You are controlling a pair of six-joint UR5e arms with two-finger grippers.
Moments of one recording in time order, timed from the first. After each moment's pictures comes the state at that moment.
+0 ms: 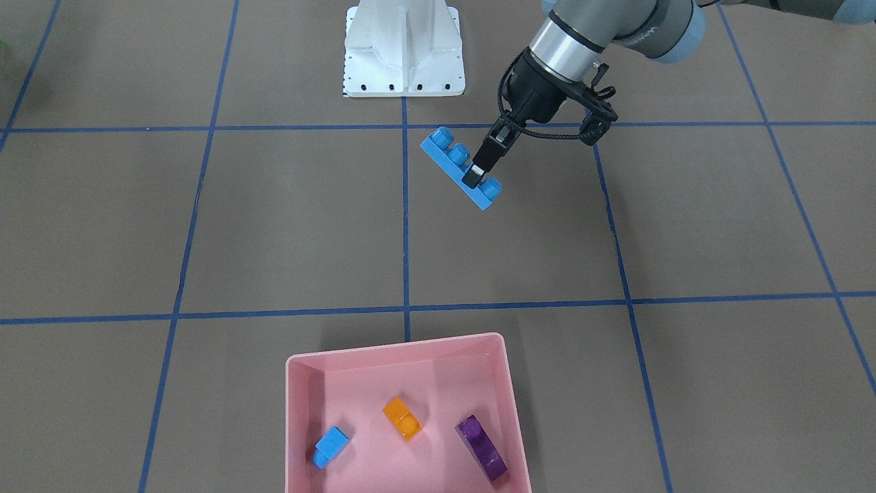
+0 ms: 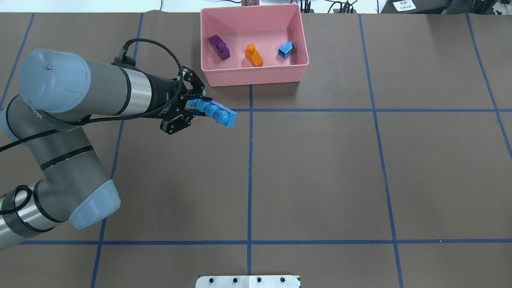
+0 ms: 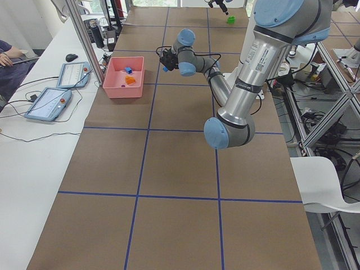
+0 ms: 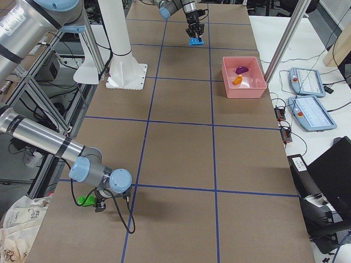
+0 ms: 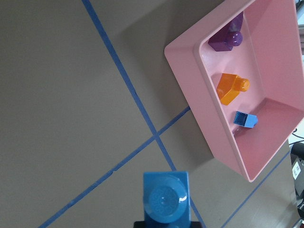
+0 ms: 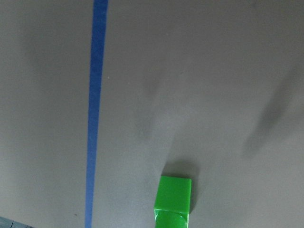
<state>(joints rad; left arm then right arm) -0.66 -2.07 -1.92 -2.05 -1.86 -2.32 1.19 -2.25 1.70 -1.53 2.46 -0.37</state>
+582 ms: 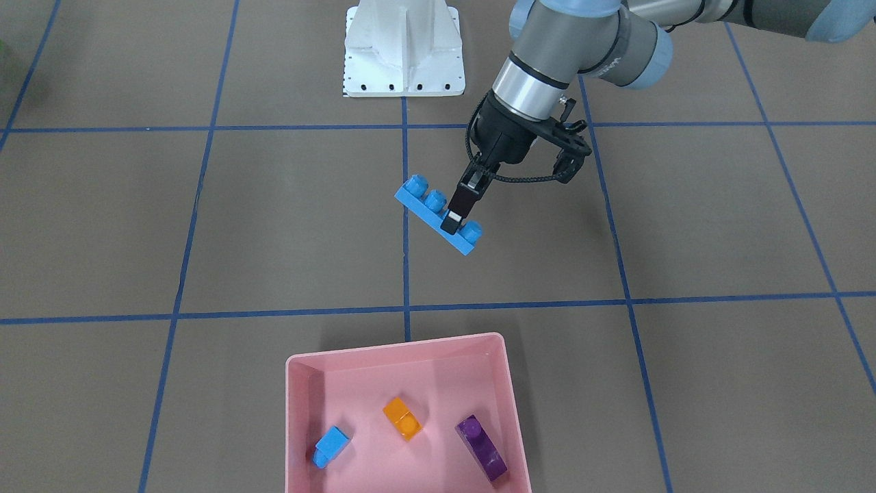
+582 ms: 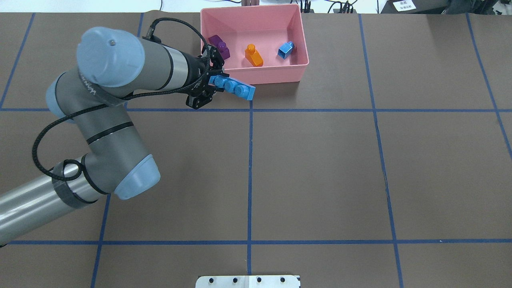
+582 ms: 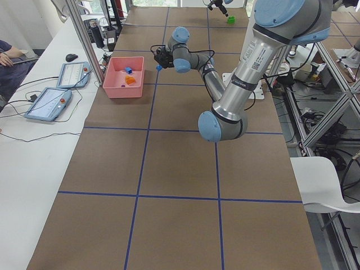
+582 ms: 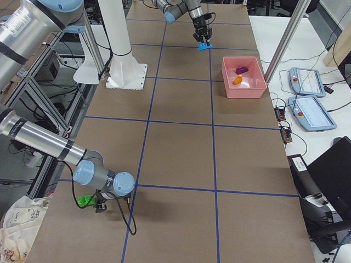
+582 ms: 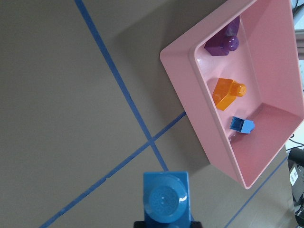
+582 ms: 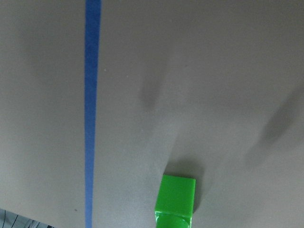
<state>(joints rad) -0.68 -2.26 -1.71 -2.01 -1.76 -2.33 1.14 -2.23 1.66 -1.53 2.49 -0.37</state>
